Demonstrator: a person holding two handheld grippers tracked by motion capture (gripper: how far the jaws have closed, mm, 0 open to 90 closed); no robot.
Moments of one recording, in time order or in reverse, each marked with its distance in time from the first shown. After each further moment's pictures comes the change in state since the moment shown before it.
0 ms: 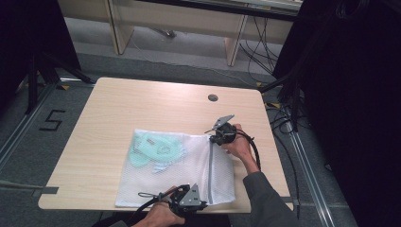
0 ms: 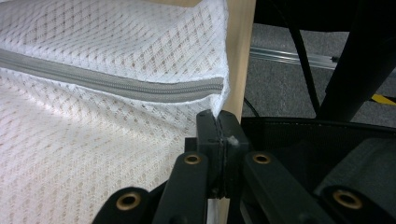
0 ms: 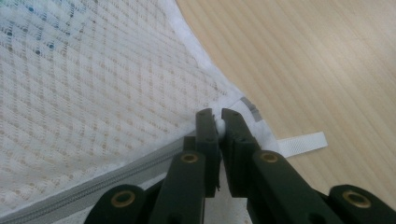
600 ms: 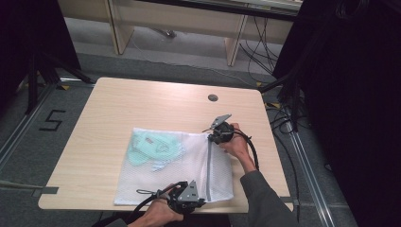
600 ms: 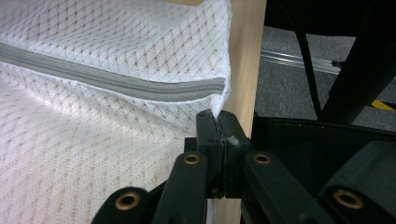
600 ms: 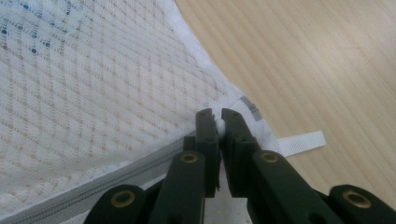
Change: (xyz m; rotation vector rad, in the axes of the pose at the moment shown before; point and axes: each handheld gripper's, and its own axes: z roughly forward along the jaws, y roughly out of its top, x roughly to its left) left arm 0.007 0.000 -0.002 0.009 0.008 -0.017; right arm 0.001 0.006 0.005 0.002 -0.023 -0.009
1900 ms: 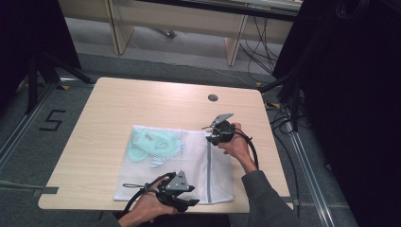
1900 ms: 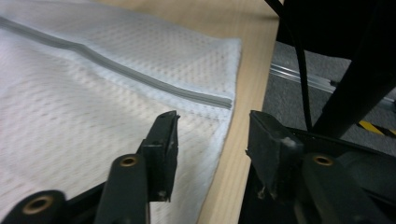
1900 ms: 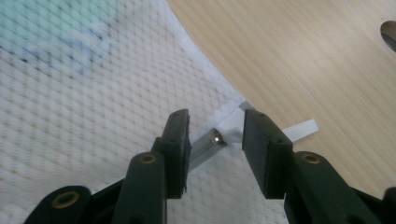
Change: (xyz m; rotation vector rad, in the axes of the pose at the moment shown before) left arm 0.017 0.008 -0.043 -0.013 0.043 -0.114; right arm 0.015 0.009 -0.021 -0.036 -0.072 0.103
